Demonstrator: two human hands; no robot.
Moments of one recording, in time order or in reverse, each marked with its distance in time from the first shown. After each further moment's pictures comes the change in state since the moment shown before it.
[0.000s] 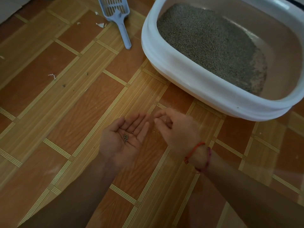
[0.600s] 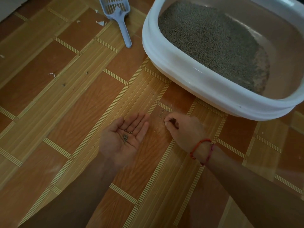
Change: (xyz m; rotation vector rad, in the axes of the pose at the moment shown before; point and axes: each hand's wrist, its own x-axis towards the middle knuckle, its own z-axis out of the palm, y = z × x) left_hand 0.000 0.002 -0.001 -0.011 0.038 0.011; right_hand 0.008 0.032 0.001 -0.232 -0.122 0.096
